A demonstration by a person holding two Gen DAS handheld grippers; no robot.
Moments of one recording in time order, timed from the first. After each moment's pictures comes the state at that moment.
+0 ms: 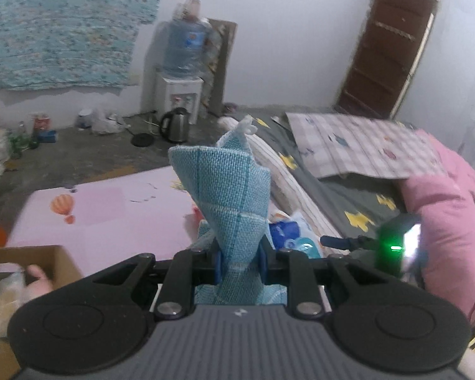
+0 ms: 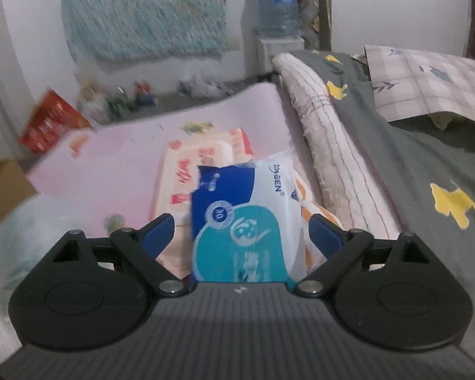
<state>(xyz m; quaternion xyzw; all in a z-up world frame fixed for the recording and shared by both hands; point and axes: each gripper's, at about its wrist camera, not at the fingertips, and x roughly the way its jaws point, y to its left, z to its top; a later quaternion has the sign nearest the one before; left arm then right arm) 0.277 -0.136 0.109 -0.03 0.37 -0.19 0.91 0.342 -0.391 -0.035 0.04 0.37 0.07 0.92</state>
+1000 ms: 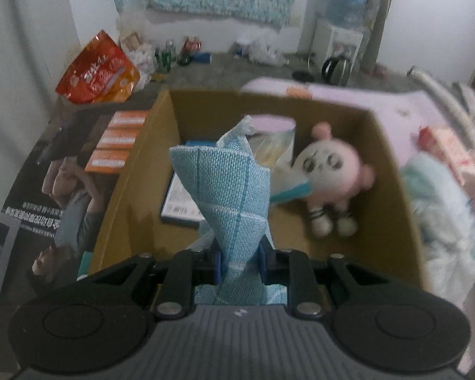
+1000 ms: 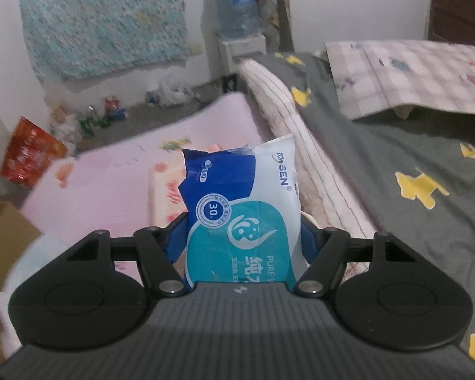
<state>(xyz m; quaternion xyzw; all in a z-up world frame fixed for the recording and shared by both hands) 0.206 0.149 0.018 -0.03 0.49 0.05 0.87 0.317 -0.391 0.015 0.09 0.37 0.02 0.92</state>
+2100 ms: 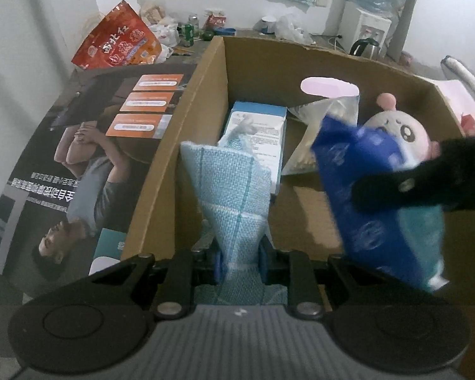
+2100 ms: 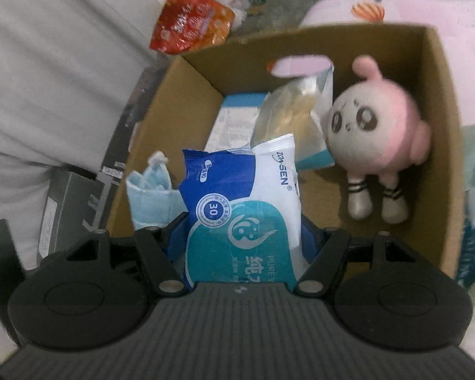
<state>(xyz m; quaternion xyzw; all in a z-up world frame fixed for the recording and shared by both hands) 0.199 0.200 -0.029 -0.04 0.51 0.08 0.85 0.278 0.039 0.008 0.13 0.56 0.28 0.77</state>
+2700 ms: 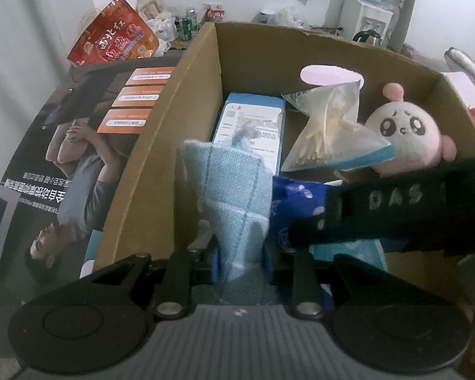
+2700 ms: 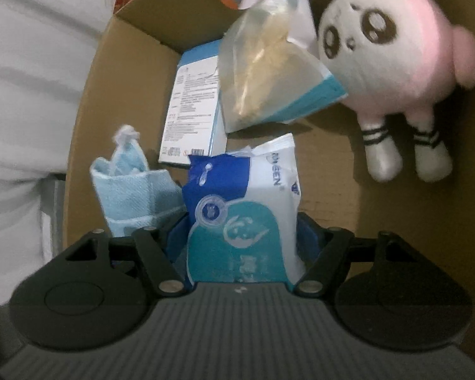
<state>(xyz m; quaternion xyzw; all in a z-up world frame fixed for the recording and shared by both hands) 0.216 0.195 -0.048 -0.03 0.52 0.08 0.85 0.295 0.059 -0.065 0.19 0.63 0.23 0.72</state>
